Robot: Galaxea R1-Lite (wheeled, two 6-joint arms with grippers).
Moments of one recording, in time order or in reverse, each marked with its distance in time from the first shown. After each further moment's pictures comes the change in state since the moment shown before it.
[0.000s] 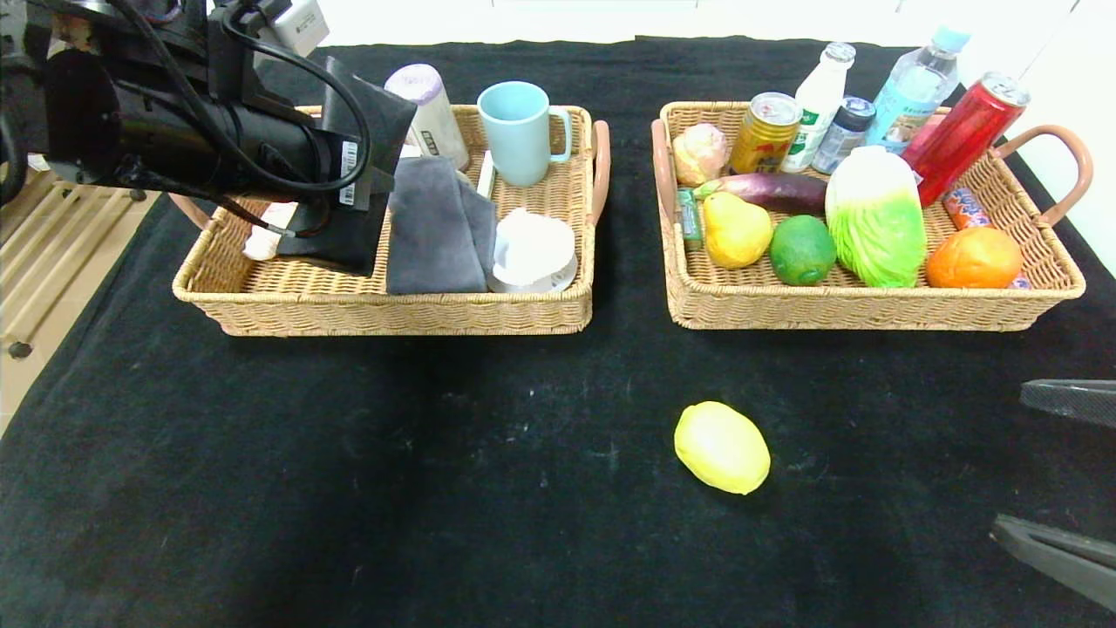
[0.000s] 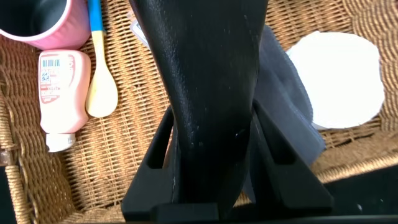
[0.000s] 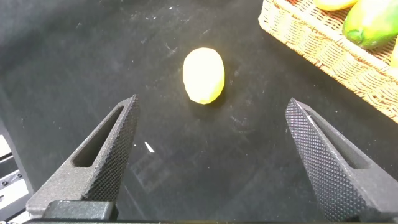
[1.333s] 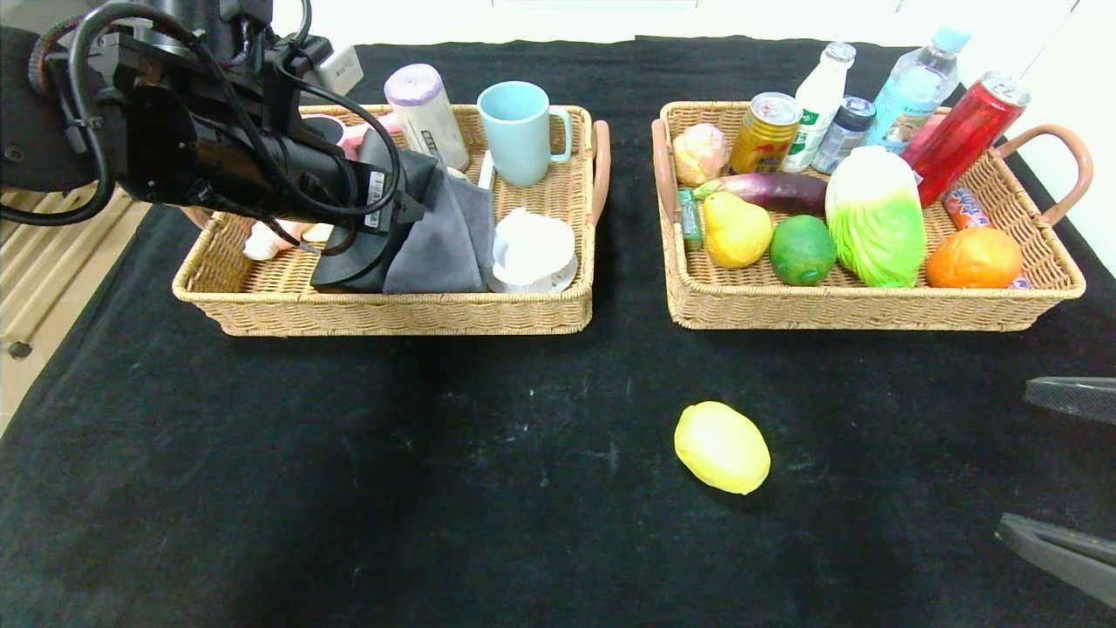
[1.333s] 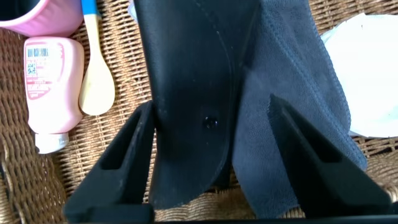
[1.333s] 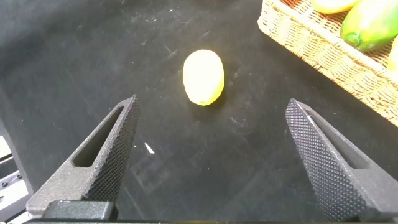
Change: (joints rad) left arm -0.001 0.072 -0.030 0.013 0.050 0.011; right arm 0.000 -0.006 -0.001 -0.001 0.000 0.000
